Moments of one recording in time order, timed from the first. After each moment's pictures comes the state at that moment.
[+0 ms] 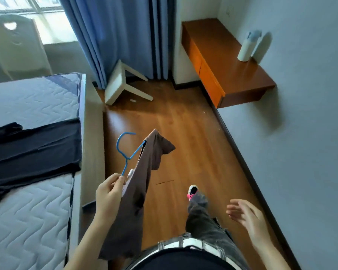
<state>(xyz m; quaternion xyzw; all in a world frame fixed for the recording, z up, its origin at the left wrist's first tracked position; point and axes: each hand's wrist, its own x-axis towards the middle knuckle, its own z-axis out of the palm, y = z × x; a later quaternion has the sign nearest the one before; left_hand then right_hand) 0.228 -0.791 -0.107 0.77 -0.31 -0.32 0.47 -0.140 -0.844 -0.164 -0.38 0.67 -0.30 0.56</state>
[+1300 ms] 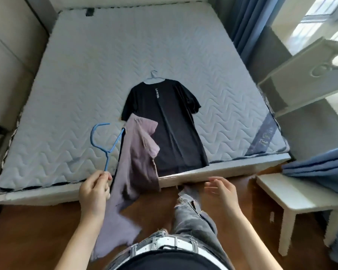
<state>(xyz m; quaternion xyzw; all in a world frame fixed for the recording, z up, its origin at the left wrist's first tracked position) 0.510 -0.988 -0.111 0.62 0.41 0.19 0.65 0.635 -1.293 -0.170 -0.67 0.24 0.24 0.66</state>
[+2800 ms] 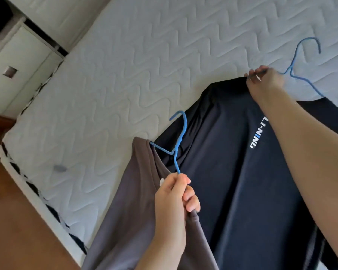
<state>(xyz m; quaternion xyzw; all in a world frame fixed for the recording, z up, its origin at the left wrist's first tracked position) 1.015 -0.847 -0.411 0.29 0.60 0.30 0.69 1.347 -0.673 -0.532 -0.45 0.22 0.41 0.76</state>
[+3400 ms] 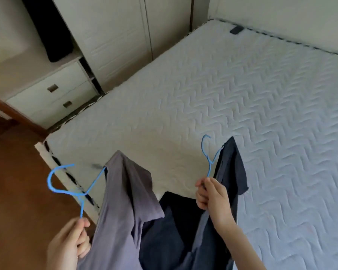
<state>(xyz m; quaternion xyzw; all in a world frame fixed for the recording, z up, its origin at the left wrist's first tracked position) 0.706 -0.909 -0.222 0.30 0.65 0.42 0.55 1.029 -0.937 -0.220 -0.58 -0.16 0.54 0.59</state>
